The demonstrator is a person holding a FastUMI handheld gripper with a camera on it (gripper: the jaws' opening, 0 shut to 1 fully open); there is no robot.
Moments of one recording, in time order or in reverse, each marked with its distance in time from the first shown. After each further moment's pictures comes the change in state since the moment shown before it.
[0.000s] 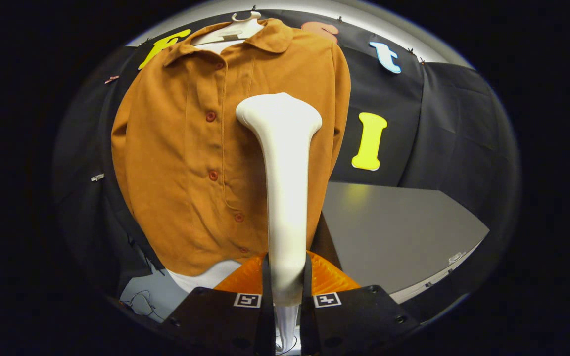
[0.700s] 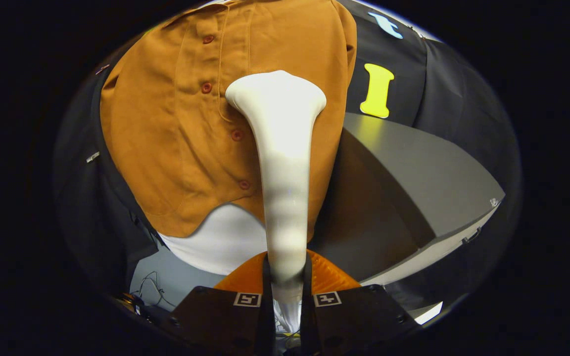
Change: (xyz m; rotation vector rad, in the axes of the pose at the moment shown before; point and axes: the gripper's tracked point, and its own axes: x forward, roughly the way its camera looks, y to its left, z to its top) arm 0.027 0.012 -0.106 0.034 0.252 0.004
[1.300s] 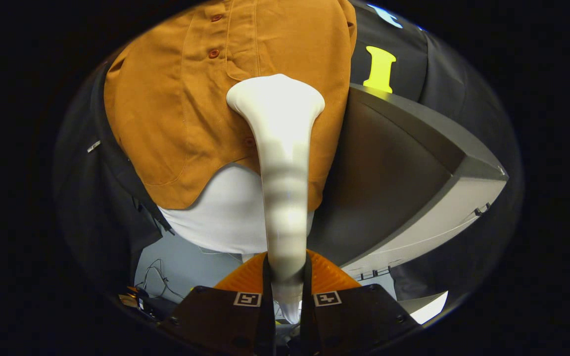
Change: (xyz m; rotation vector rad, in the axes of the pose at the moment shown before) arm -0.015 0.010 -0.051 0.005 0.090 0.012
